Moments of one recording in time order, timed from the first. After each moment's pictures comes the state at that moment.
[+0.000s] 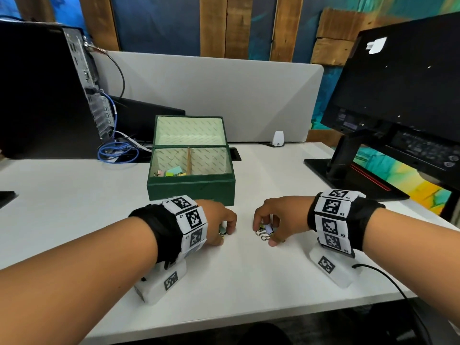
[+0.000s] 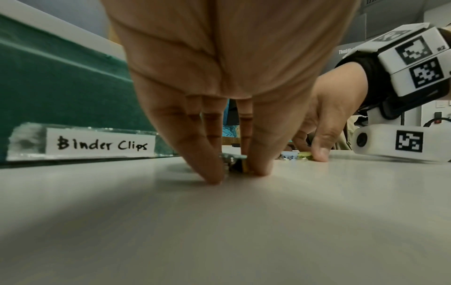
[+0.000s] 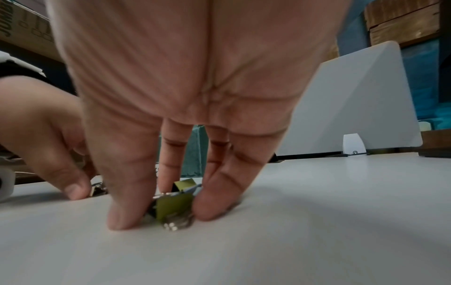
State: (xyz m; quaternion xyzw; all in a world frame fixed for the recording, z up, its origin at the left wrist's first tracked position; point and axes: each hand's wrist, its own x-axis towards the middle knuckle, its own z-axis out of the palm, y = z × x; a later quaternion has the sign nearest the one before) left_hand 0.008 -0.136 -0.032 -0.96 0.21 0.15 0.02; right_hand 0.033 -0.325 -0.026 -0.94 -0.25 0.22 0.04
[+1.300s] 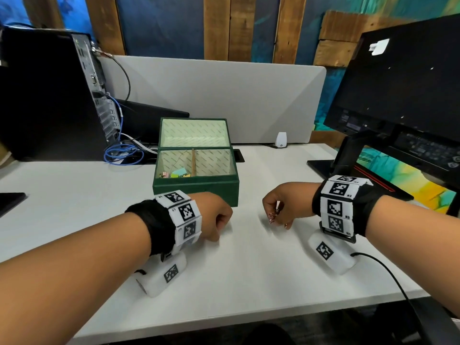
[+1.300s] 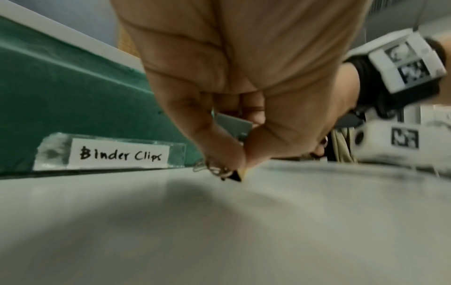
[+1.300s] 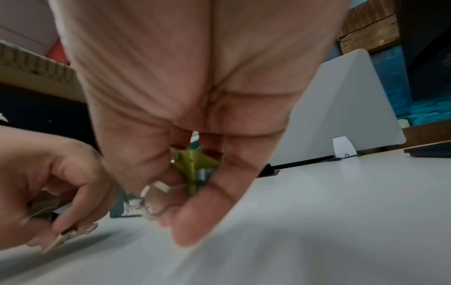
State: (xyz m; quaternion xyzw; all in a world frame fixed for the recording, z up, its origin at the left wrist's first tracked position) left_hand 0.011 -0.120 -0.023 -0.97 0.23 0.11 -0.02; right_hand 0.046 -0.327 -0.012 -0.94 -0.22 0.20 0.16
